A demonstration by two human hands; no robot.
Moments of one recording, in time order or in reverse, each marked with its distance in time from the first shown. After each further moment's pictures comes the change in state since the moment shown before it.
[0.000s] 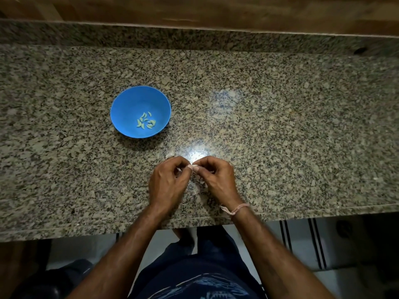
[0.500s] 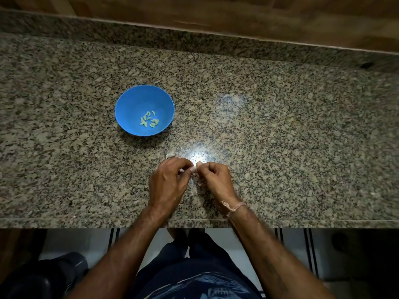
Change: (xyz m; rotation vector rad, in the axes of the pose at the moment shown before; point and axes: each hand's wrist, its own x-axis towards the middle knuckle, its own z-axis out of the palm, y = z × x) left_hand -0.004 -0.001 0.009 0.146 0.097 0.146; right_hand 0.006 -0.002 -0.001 0.065 -0.010 0.265
